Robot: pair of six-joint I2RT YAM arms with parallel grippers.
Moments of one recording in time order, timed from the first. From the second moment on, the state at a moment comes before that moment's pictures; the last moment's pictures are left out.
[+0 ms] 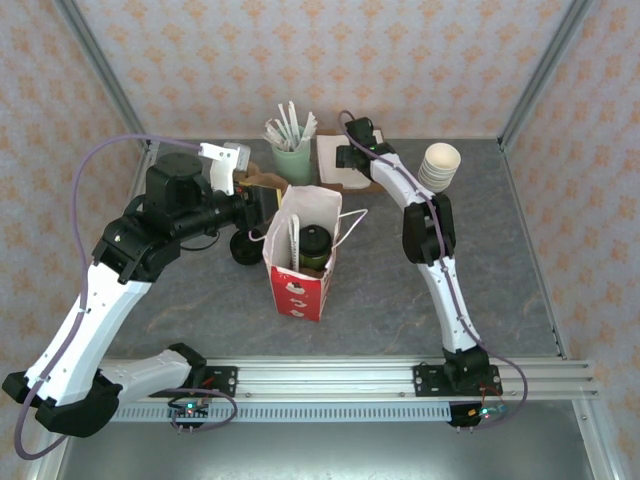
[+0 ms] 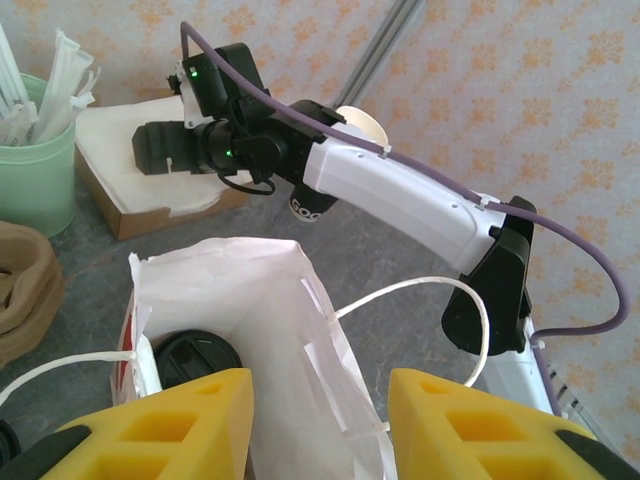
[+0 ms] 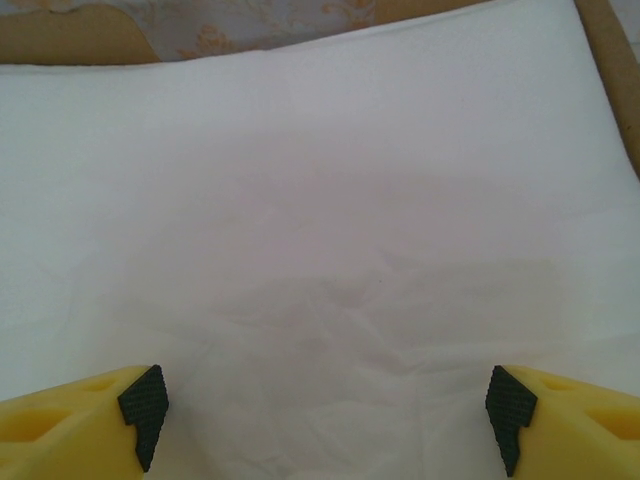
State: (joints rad) left arm -0.49 1.08 1.50 -0.83 0.25 -0.41; right arm 0.37 2.59 2.37 -0.61 0.20 0.29
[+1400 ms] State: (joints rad) left arm -0.49 1.06 1.50 -0.84 0.23 -0.41; right arm 0.38 2.55 2.44 -0.69 0.13 0.26
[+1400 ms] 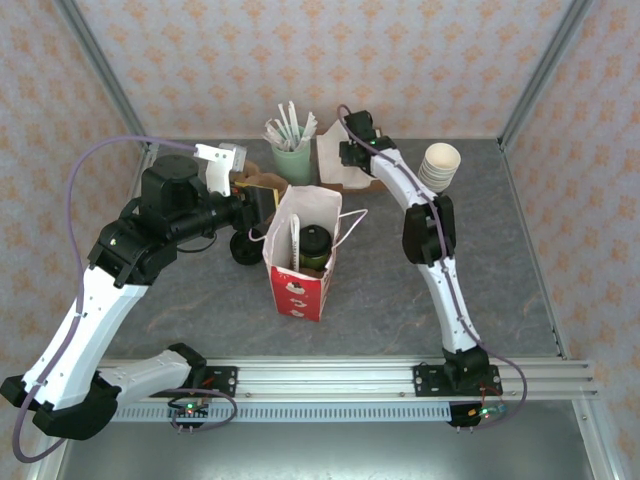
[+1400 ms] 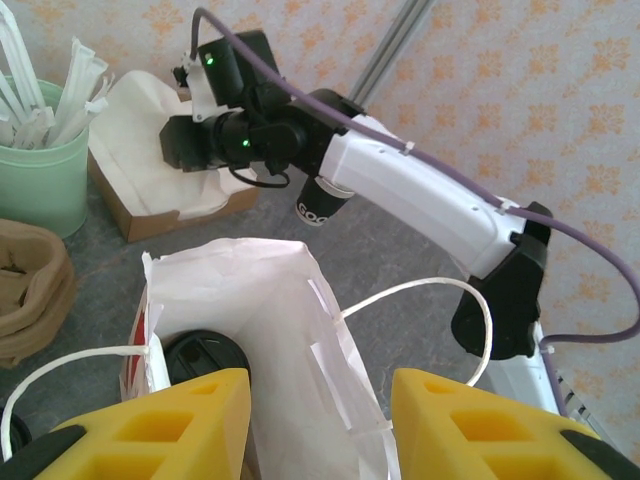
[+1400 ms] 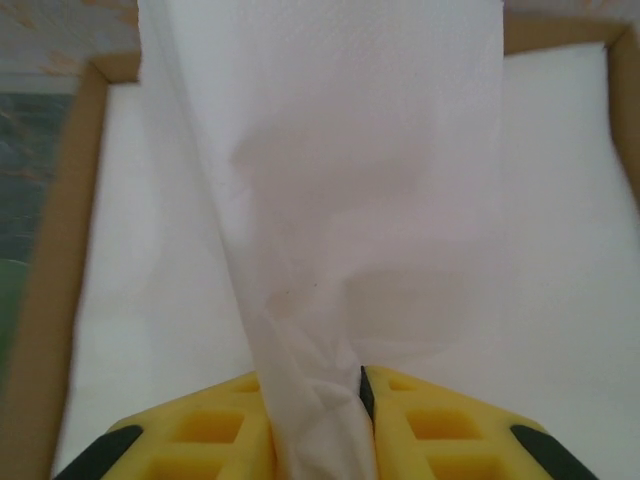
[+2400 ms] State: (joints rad) left arm -0.49 0.99 1.37 -0.83 0.06 -0.41; right arm 0.49 1.68 2.23 -0.90 -0.14 0.59
